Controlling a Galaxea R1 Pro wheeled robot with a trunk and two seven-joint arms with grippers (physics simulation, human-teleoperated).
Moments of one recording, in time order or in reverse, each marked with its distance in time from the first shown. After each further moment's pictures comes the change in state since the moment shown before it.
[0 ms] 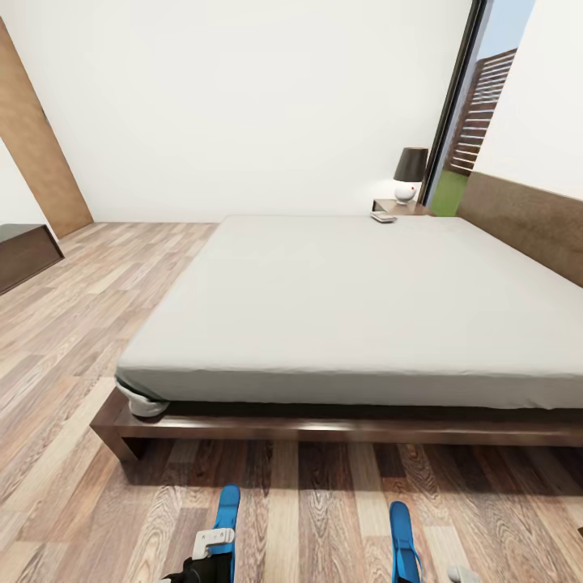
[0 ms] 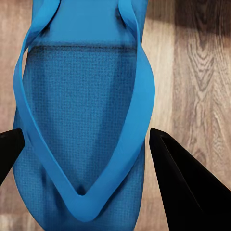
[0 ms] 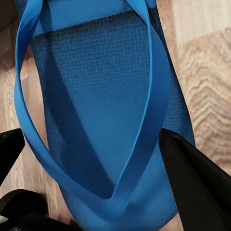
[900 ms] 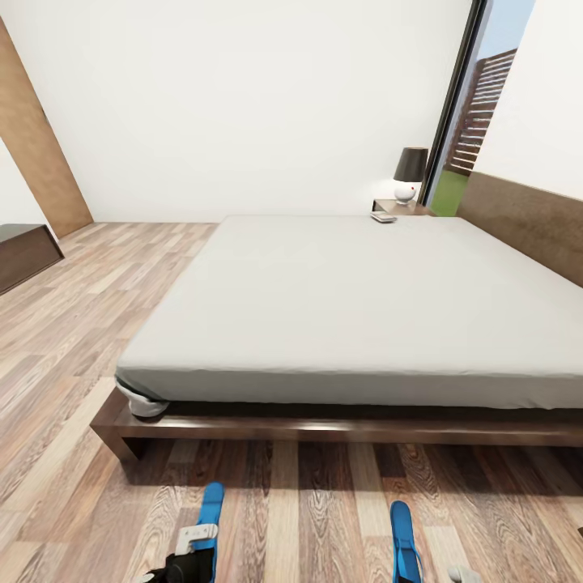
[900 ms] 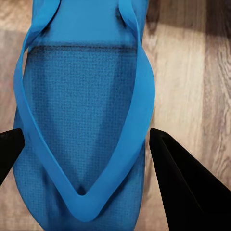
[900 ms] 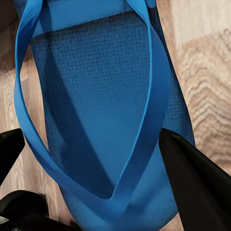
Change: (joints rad) left arm -0.005 0.058 0.010 -0.013 0.001 0.013 0.006; right arm 0.000 -0.002 -0.001 0.000 -0.003 0.002 0.002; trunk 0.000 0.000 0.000
